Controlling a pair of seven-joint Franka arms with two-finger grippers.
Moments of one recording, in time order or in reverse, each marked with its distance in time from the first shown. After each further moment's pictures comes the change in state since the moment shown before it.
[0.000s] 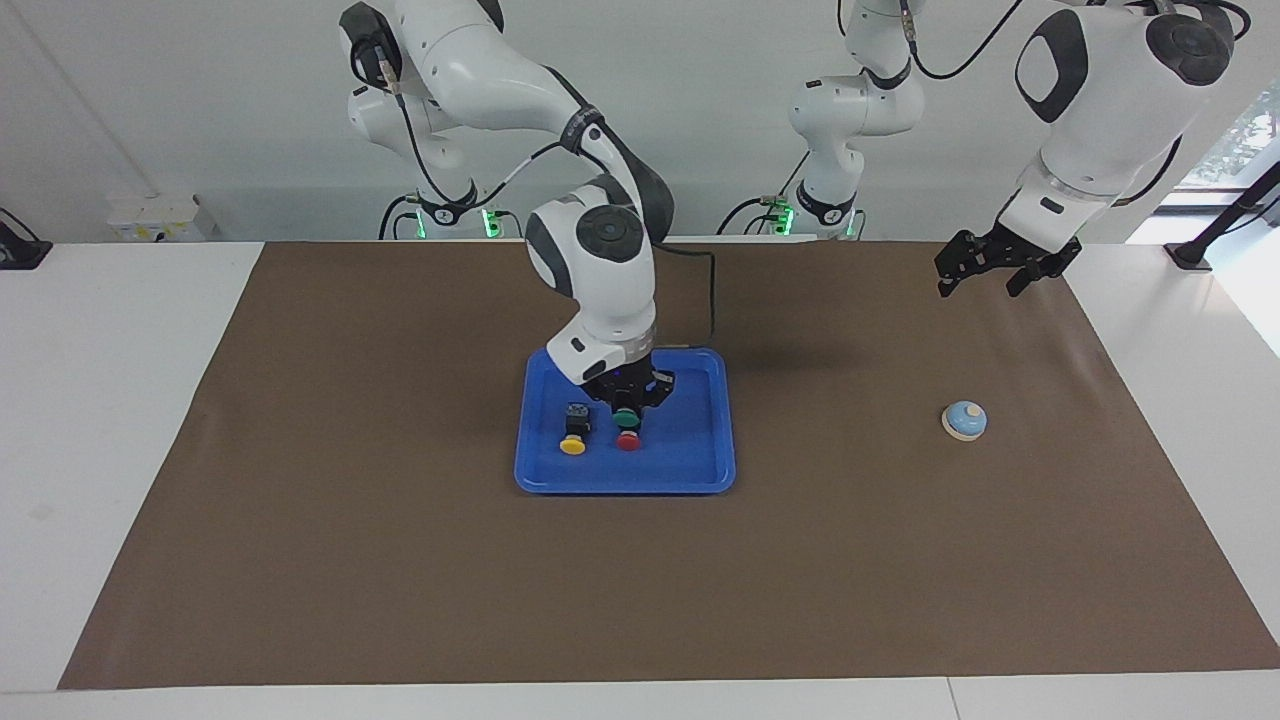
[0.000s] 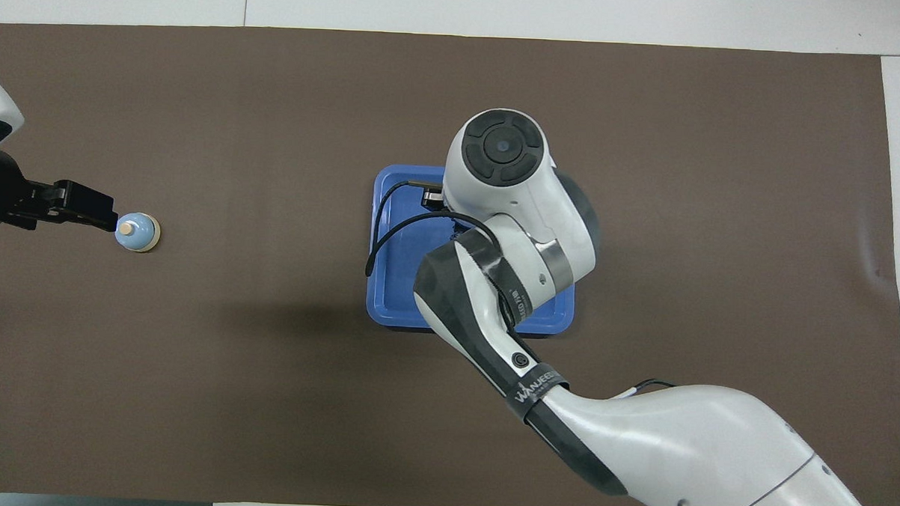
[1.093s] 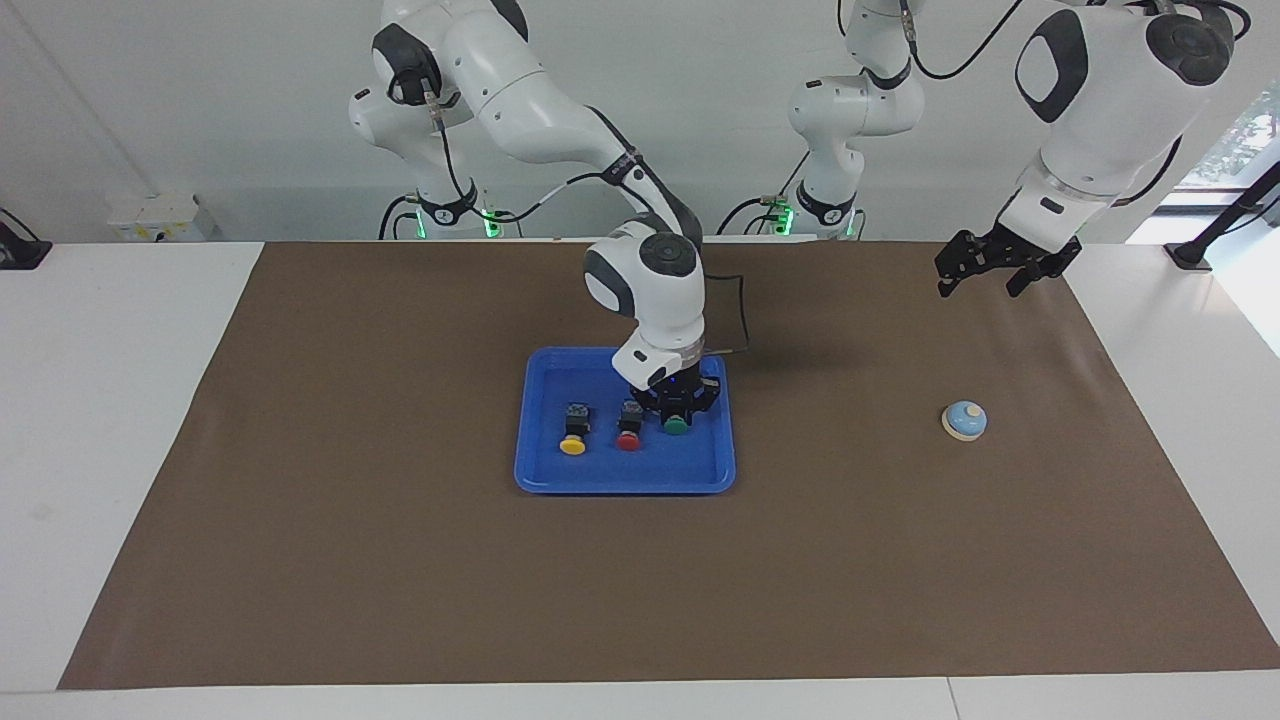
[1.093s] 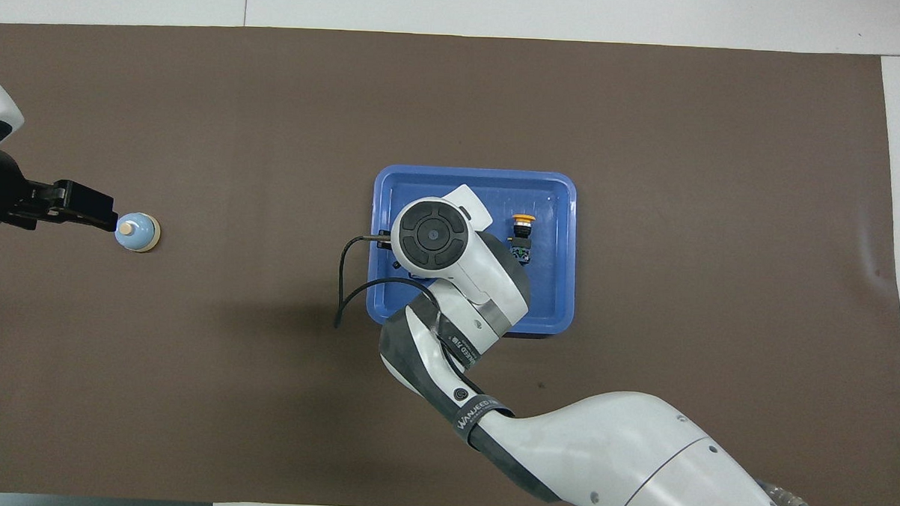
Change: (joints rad) left arm 0.000 0.000 0.000 0.000 0.000 0.000 0.000; right arm 0.093 0.051 -0.001 -0.133 -0.049 0.244 0.107
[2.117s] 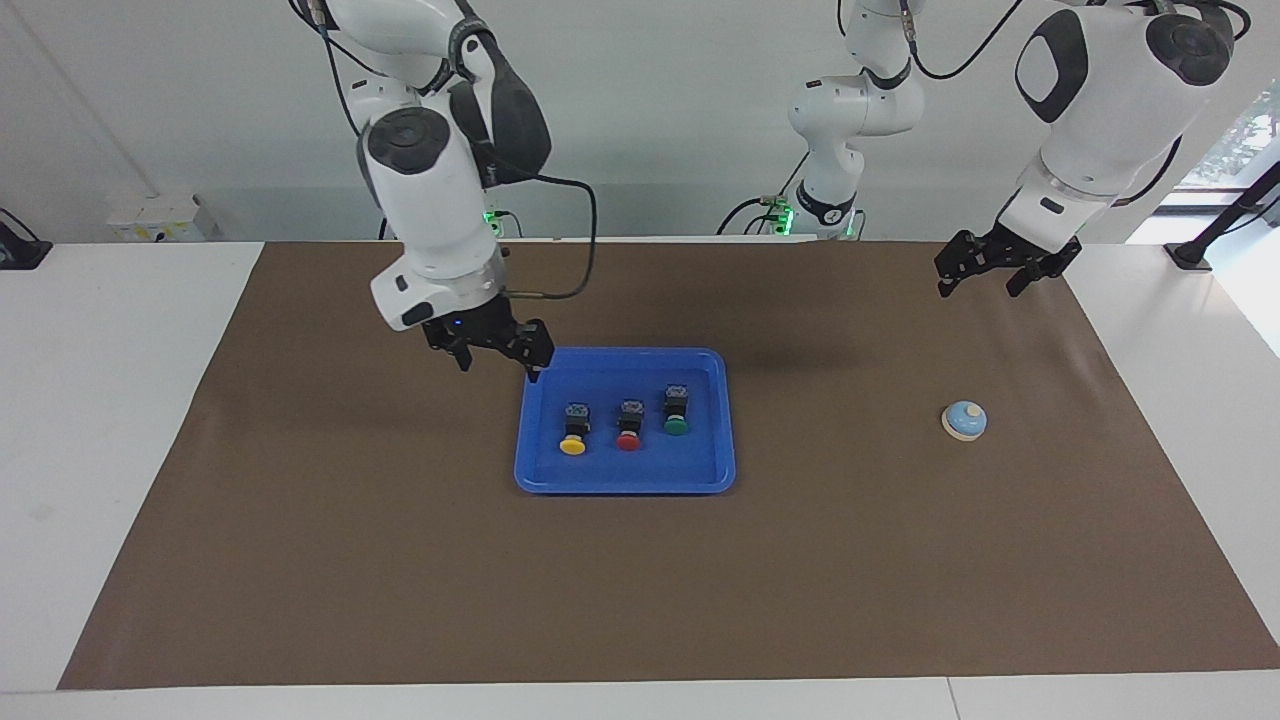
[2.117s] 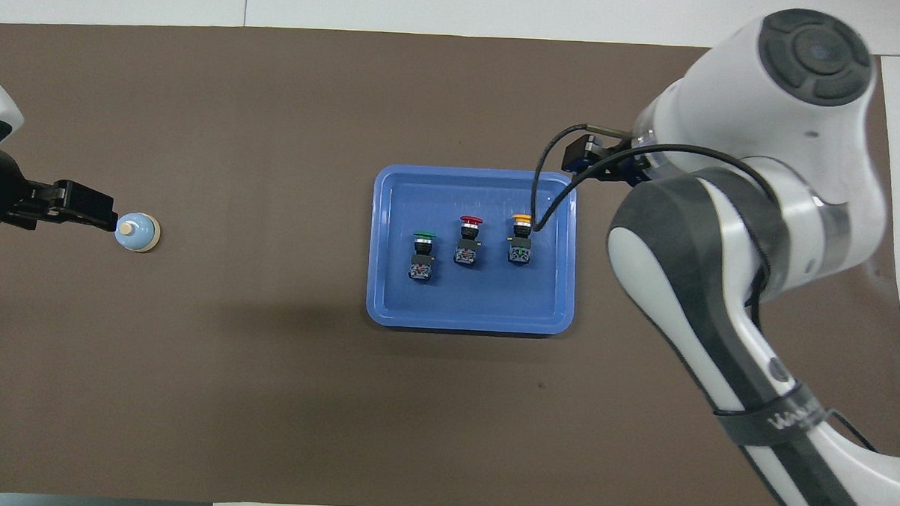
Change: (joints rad) left arm 0.000 0.000 0.000 0.000 0.000 0.000 0.000; right arm -0.421 -0.363 -0.012 0.080 0.128 -0.543 -0.441
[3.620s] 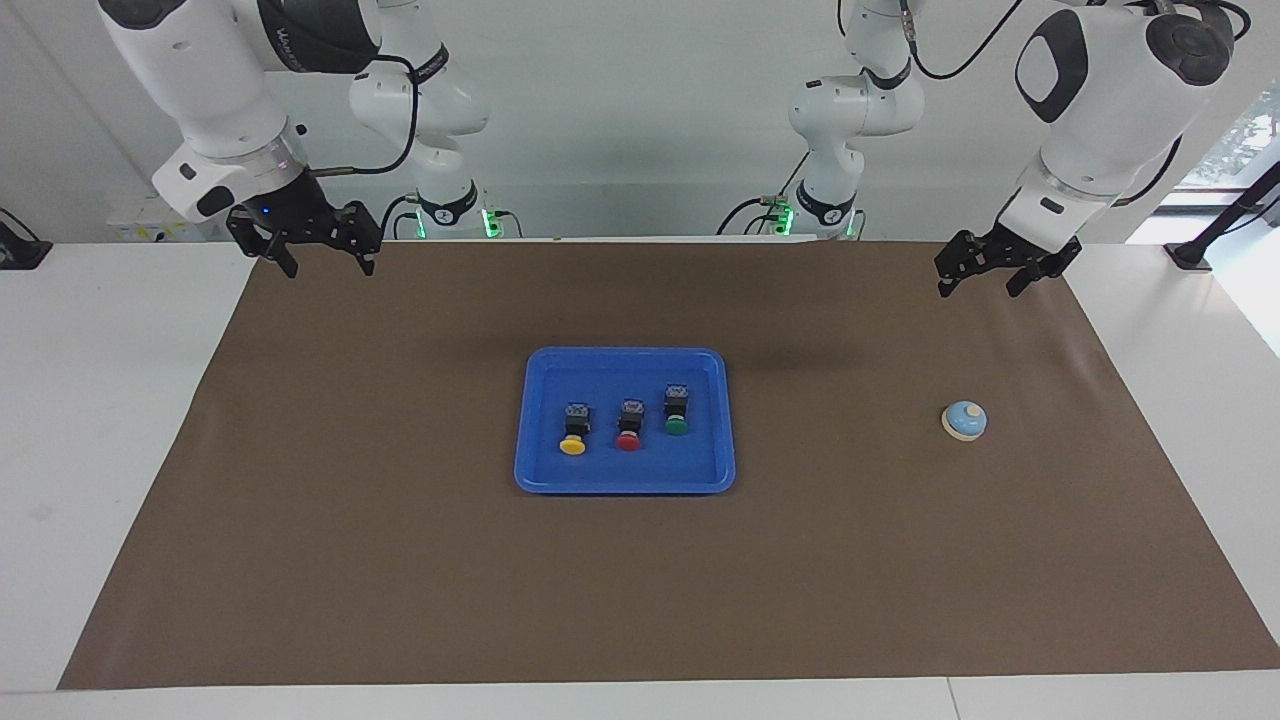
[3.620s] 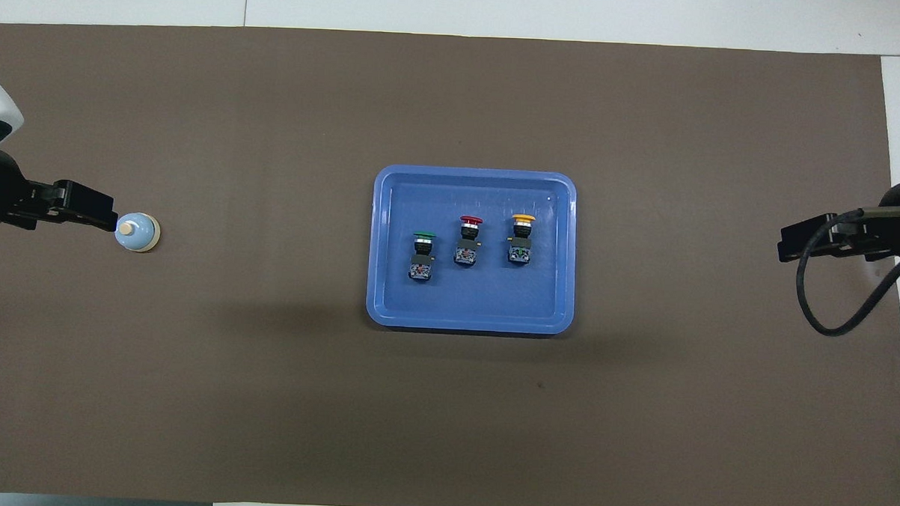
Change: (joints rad) left arm 0.000 0.000 0.000 0.000 0.000 0.000 0.000; right arm -0.202 -0.254 -0.042 -0.111 -0.022 -0.244 -0.436
